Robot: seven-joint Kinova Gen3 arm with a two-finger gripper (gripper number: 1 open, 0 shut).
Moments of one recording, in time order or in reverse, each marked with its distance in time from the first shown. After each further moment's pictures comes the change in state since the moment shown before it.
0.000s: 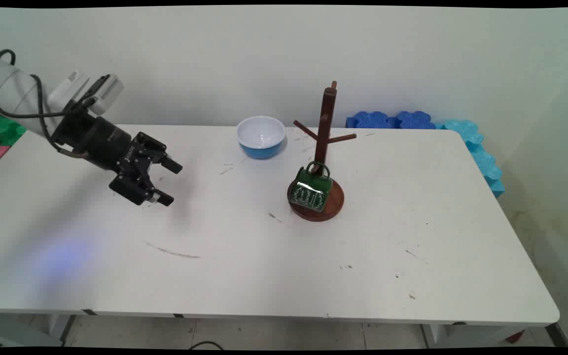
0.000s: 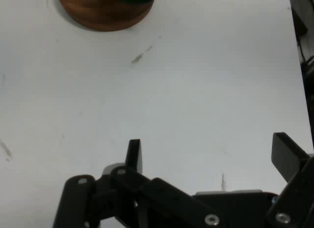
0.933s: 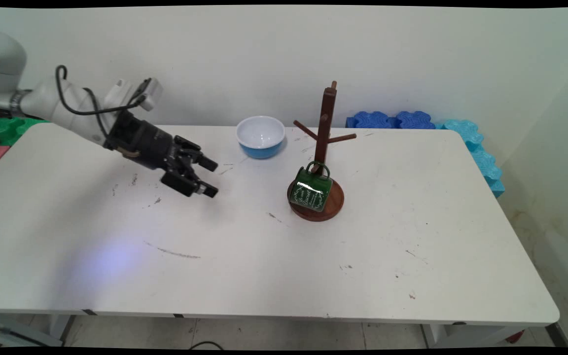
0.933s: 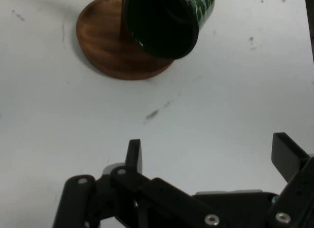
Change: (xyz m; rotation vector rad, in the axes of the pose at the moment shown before) arm 0.014 -0.022 0.063 0.004 0.107 -0.151
